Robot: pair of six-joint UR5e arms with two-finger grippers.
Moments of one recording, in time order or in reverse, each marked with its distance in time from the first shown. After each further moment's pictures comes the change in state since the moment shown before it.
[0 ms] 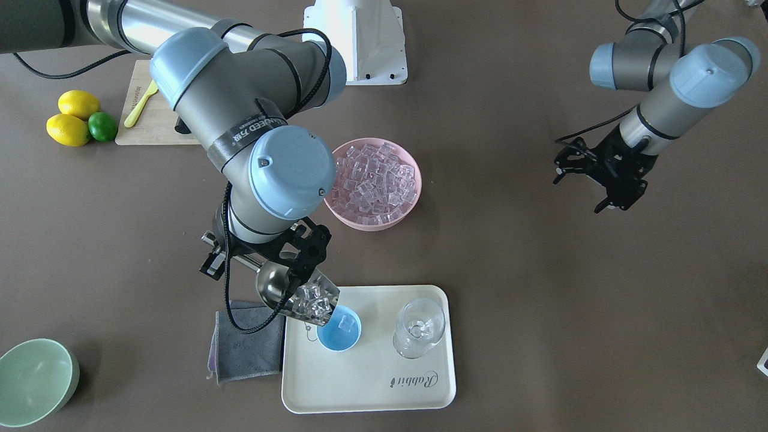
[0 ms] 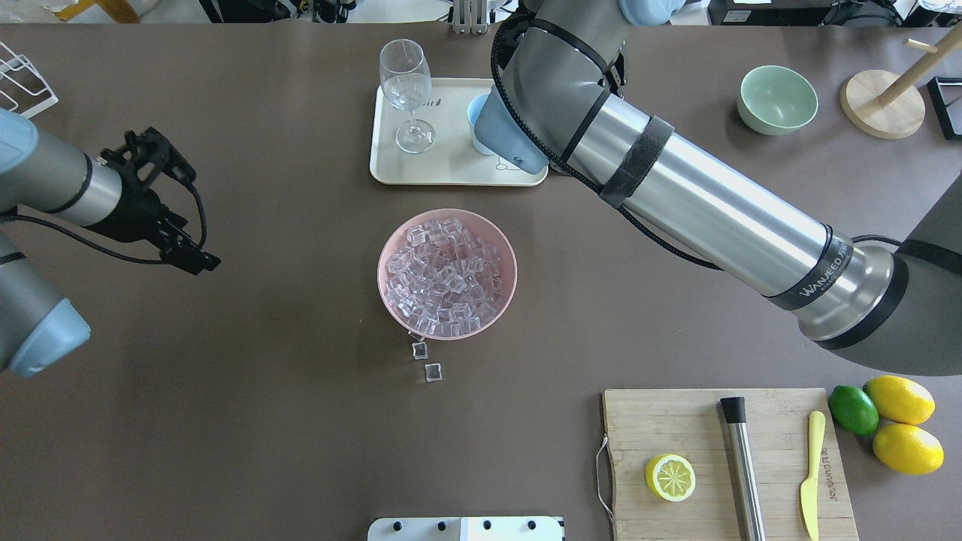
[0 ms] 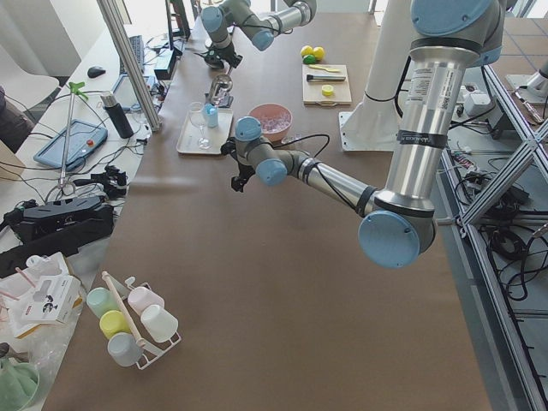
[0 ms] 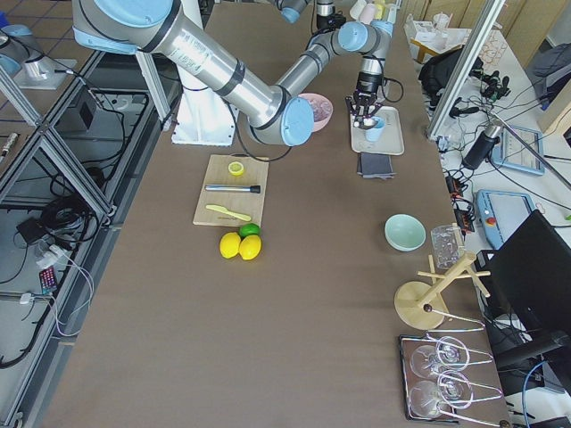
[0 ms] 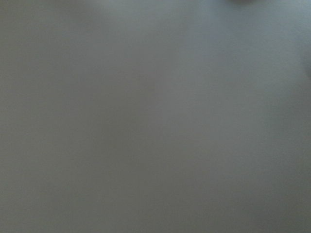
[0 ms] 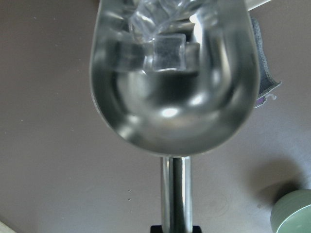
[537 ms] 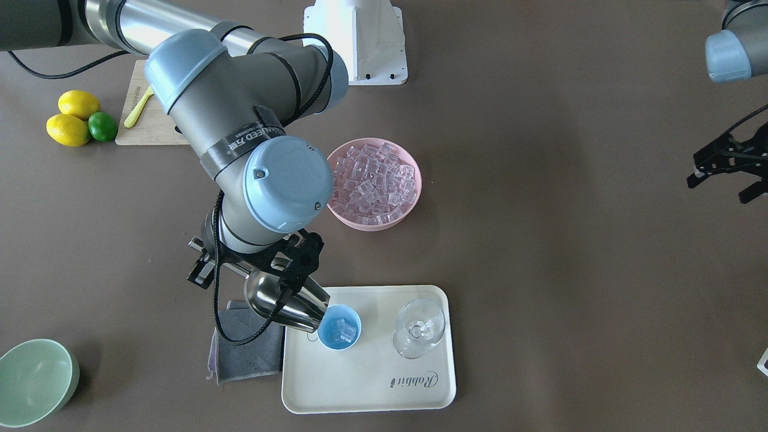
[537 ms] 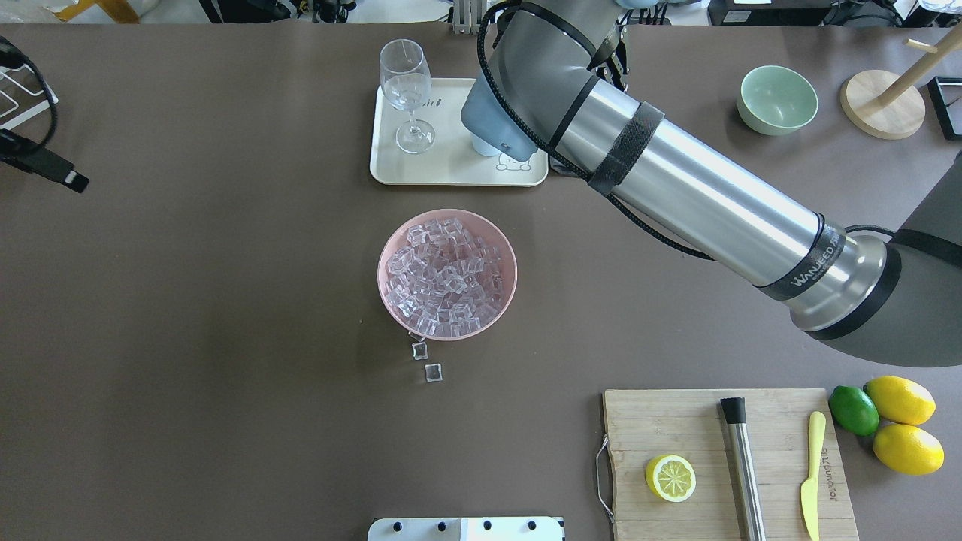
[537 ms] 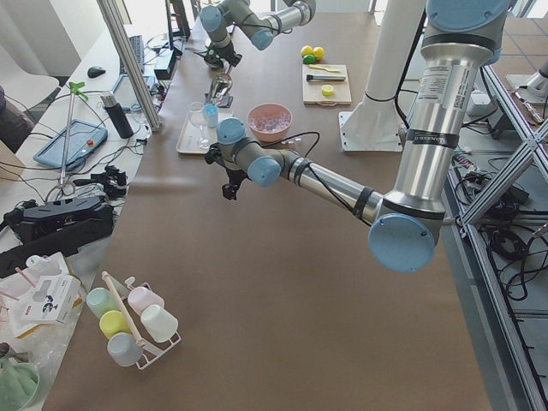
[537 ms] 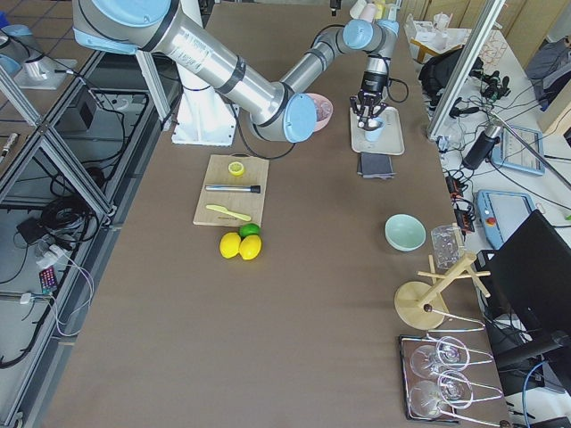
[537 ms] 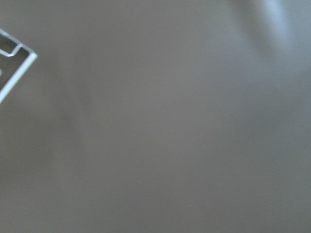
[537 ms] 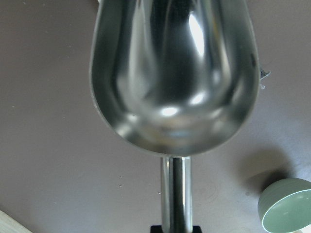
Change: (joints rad) left arm -0.374 0.051 -0.002 0.238 -0.142 0.011; right arm 0.022 0.022 -0.042 -0.020 -0.019 -0.043
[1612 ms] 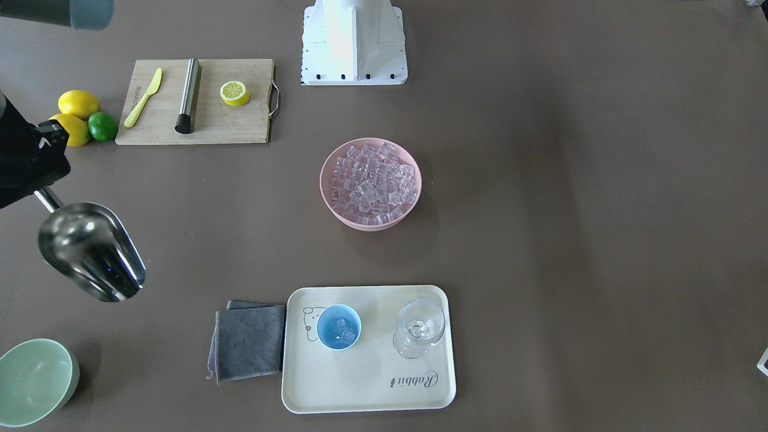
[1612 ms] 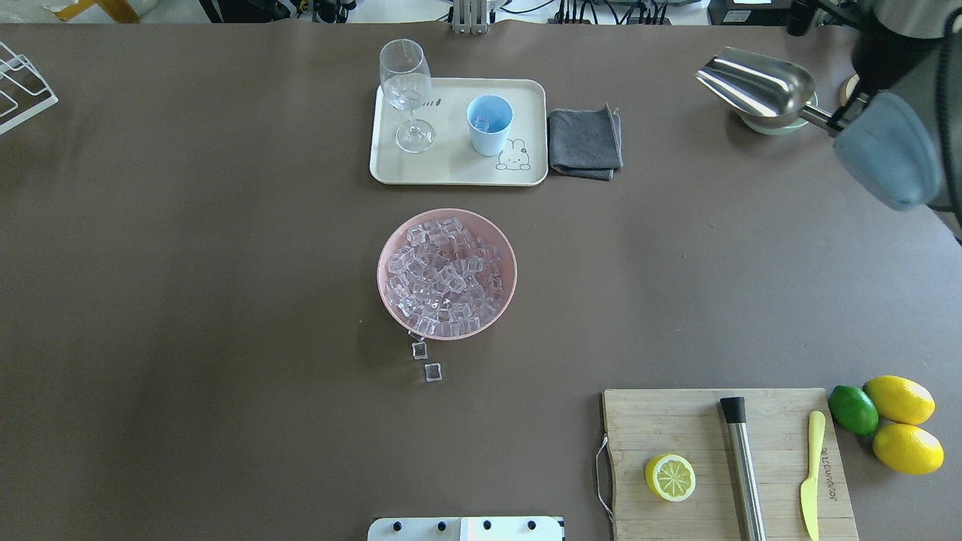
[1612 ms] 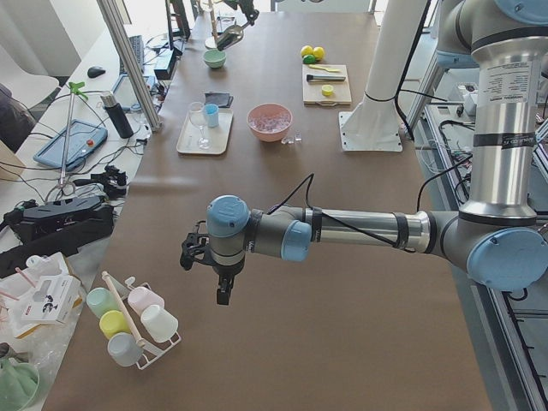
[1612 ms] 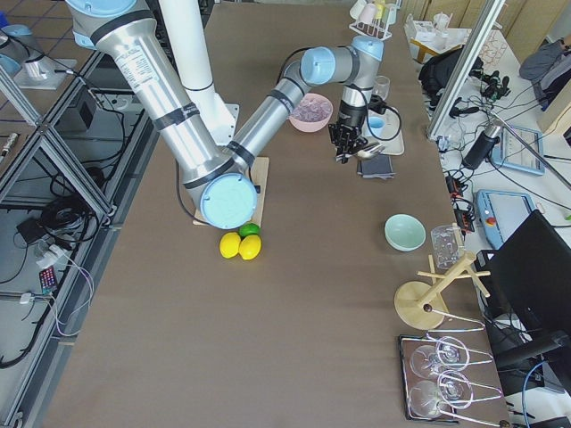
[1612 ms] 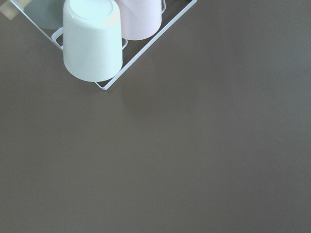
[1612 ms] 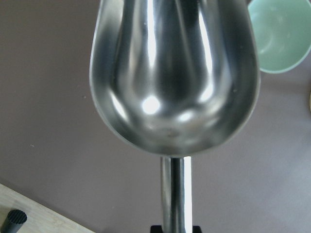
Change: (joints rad) left arm -0.230 0.148 0.124 0.001 0.061 0.149; right arm 0.265 -0.623 0.766 -0.040 0.240 0.208
